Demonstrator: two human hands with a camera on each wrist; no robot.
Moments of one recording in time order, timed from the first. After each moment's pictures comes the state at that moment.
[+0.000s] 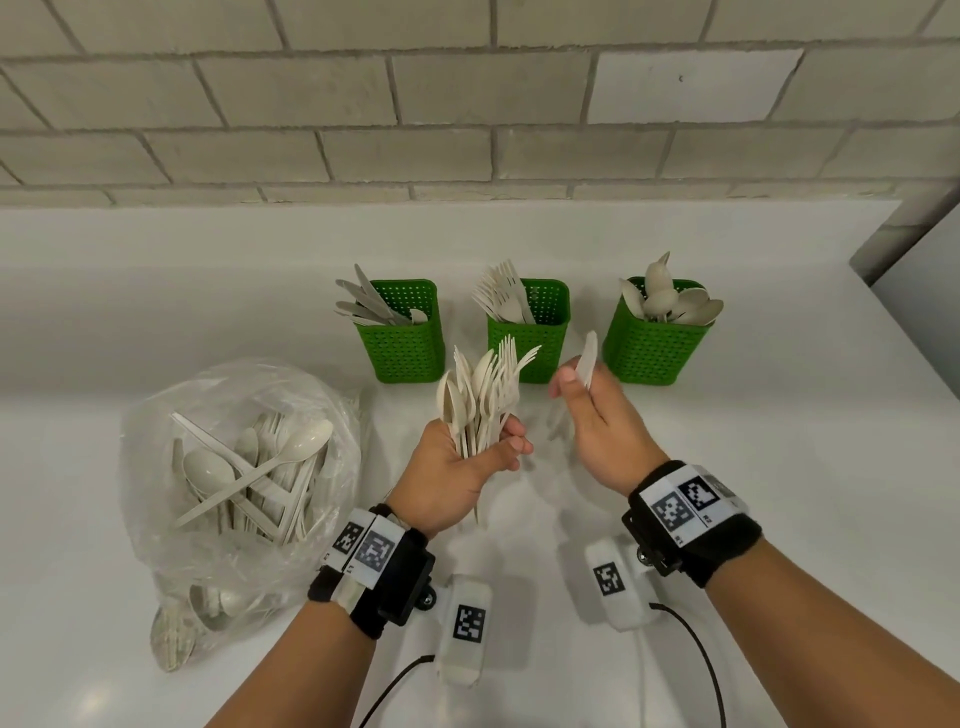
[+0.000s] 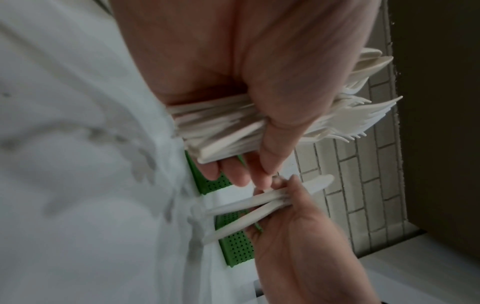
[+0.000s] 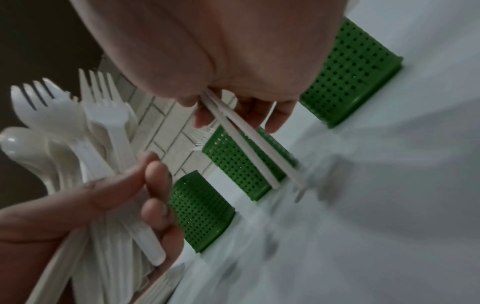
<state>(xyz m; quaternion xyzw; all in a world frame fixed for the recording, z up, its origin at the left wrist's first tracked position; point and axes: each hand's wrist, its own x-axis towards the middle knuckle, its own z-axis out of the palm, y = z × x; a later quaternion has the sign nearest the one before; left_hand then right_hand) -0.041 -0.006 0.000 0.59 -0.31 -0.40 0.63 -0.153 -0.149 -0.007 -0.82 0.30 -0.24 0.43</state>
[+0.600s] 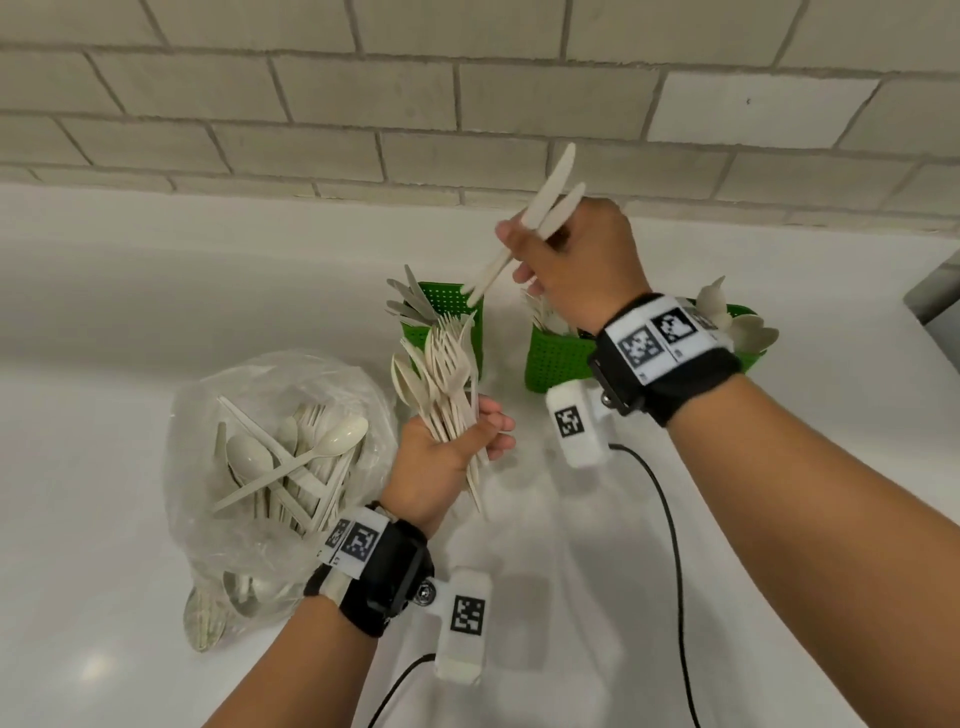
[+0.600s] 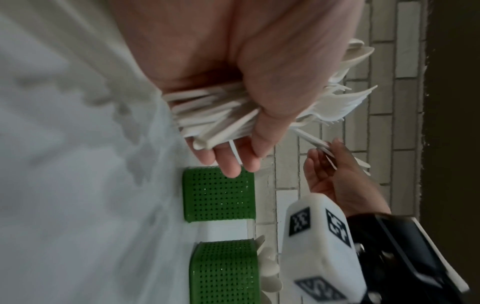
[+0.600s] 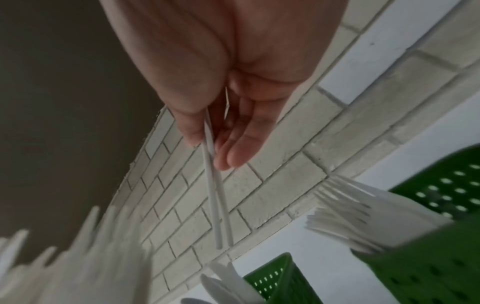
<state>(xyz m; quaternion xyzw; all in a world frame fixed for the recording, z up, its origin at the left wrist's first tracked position) -0.014 0.012 0.005 0.55 -0.15 -0.36 0.74 -0.040 -0.162 0.123 -0.82 0.23 -0.30 0.43</state>
